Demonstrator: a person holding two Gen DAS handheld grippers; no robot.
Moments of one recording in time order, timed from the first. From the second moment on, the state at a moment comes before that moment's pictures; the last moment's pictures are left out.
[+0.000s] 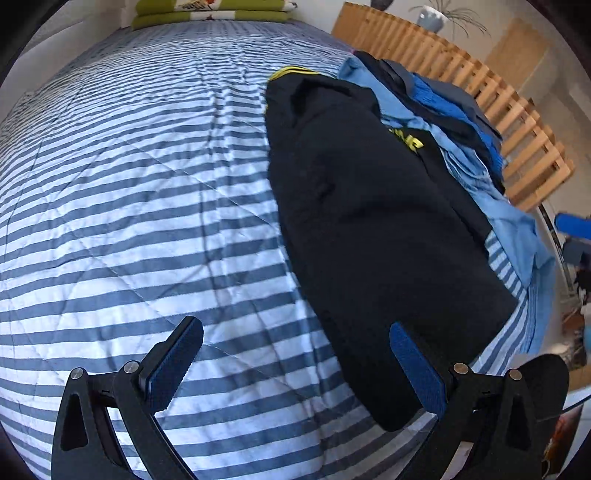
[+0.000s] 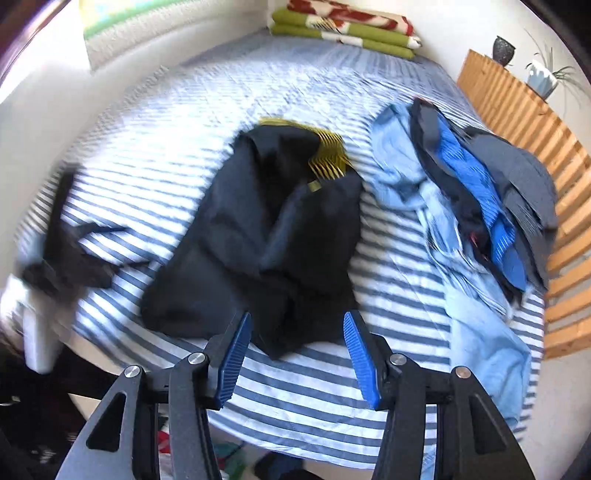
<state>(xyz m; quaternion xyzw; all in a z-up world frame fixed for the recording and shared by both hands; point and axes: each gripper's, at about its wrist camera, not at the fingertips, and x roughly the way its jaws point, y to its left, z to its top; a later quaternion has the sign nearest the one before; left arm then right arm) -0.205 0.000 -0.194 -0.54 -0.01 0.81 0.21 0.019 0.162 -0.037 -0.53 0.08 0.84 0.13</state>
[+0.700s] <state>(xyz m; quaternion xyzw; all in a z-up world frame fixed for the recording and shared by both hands) -0.195 0.012 -0.205 -0.55 -0.04 0.79 0.25 -0.232 0.164 -0.127 -0.59 0.05 0.80 0.10</state>
